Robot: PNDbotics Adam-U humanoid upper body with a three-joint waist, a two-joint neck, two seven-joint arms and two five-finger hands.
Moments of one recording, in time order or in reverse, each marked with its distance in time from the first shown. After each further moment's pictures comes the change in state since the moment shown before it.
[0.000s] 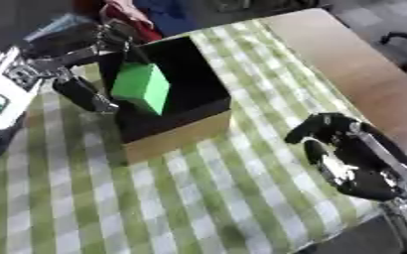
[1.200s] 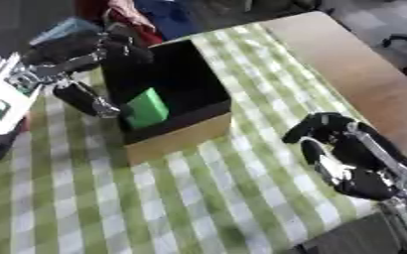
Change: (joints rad) left arm 0.015 0.000 0.002 0.005 -0.015 0.013 0.012; right arm 0.001 0.001 0.000 0.000 0.002 0.000 0.000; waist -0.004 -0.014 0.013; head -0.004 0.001
